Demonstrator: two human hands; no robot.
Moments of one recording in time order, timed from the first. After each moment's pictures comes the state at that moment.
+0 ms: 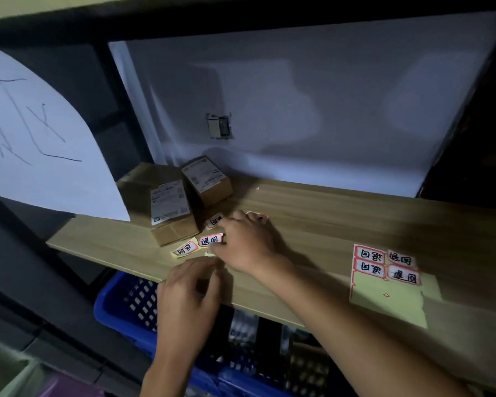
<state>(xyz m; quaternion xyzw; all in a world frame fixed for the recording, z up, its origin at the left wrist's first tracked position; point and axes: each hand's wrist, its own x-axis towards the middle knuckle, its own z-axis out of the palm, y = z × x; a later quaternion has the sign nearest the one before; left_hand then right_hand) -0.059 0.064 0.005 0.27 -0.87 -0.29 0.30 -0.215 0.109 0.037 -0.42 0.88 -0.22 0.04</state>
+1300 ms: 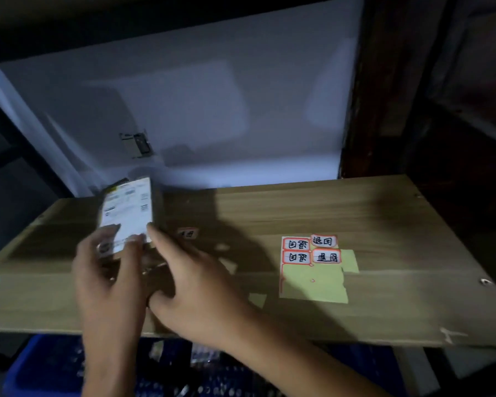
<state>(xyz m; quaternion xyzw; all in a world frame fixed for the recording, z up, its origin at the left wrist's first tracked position) -0.114 0.095 0.069 0.28 -0.74 -0.43 0.43 -0.167 0.213 0.081 -0.41 0.76 -0.49 0.05</state>
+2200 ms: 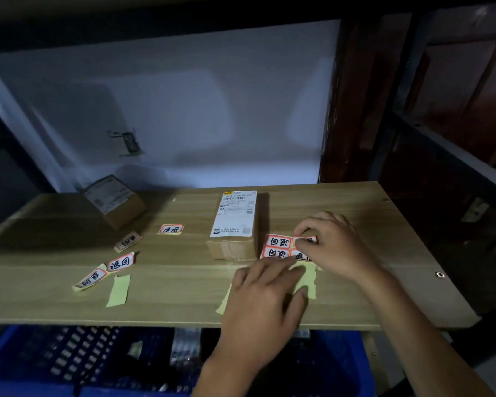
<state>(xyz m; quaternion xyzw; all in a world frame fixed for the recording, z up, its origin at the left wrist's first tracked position) -0.154 0.239 -0.007 -0.08 -0.95 -0.19 0.23 -0.286 0.387 0.030 -0.18 0.94 -0.29 -0.02</state>
